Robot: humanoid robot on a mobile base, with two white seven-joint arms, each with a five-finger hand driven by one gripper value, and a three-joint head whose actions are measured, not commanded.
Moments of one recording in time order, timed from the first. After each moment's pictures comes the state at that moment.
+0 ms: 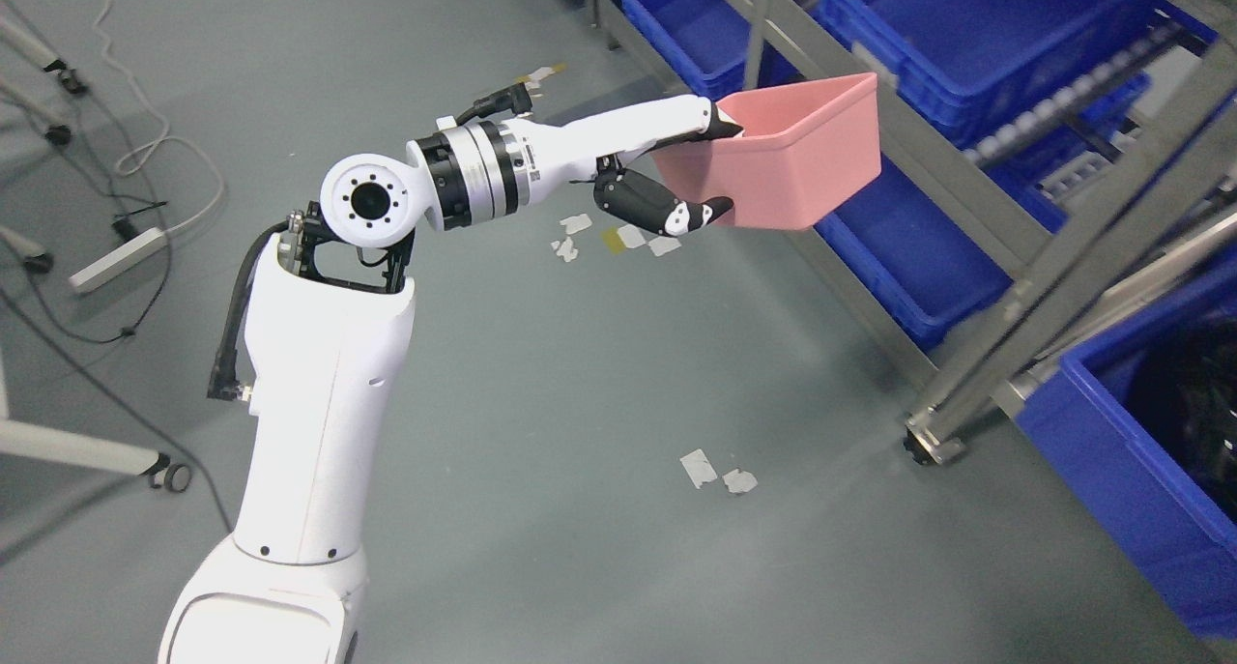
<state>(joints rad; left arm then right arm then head) -0.83 0.00 -0.25 -1.50 -0.32 -0.01 -1.08 0.00 0.00 -0.04 0.00 0.00 -0.05 -0.02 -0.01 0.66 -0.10</state>
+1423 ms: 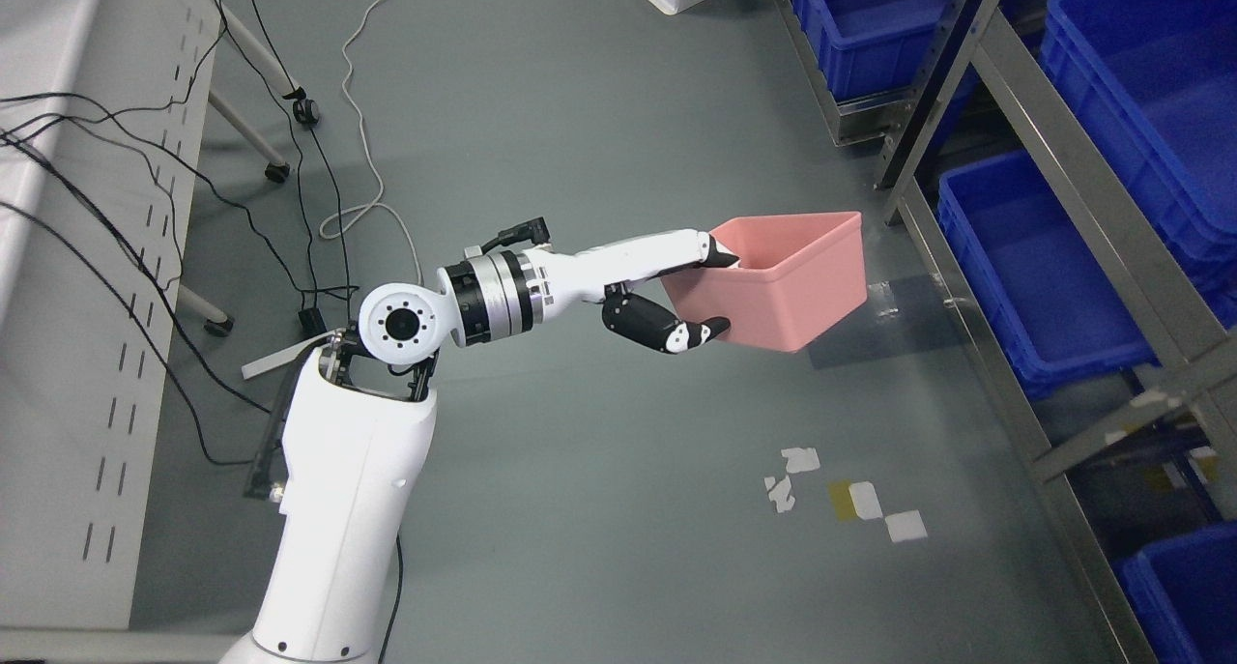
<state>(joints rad) -0.62 0.00 -0.26 -1.54 -0.32 -0.09 -1.07 0.00 0.00 -0.04 0.00 0.00 -0.05 -0.02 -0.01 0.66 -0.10</state>
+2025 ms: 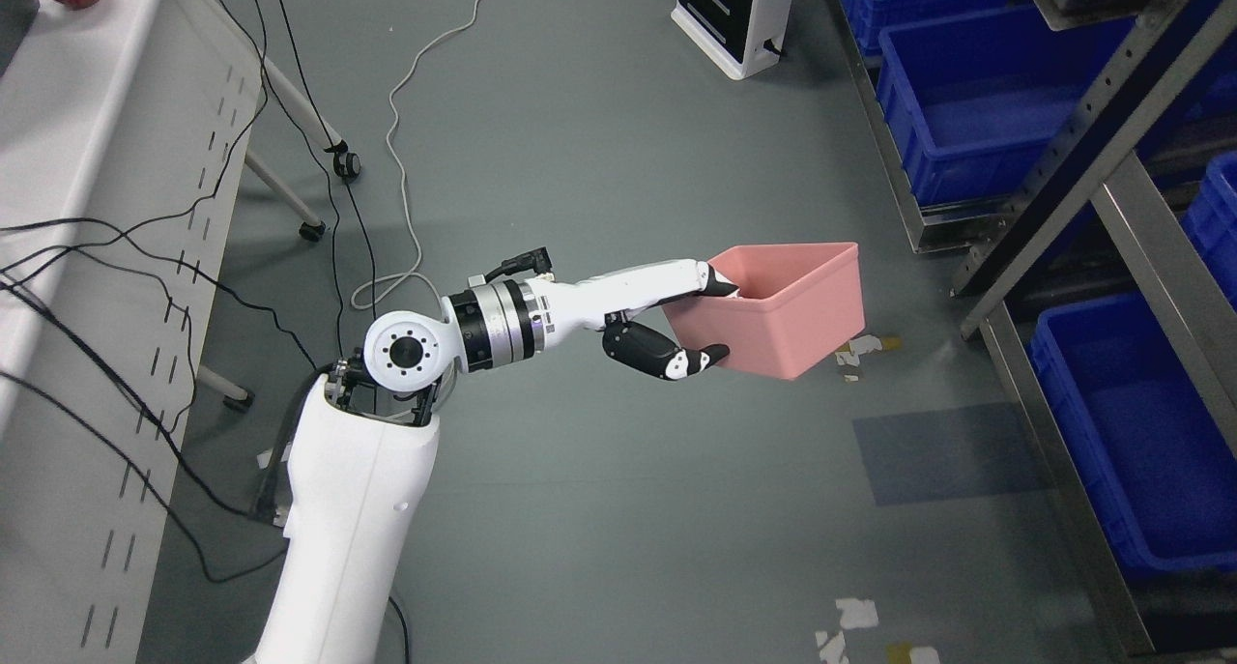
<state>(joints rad) -0.58 0.00 -0.26 -1.55 -0.31 -0.11 -1.07 0.00 0.00 -0.04 0.00 0.00 -0.05 -0.02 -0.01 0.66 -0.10</state>
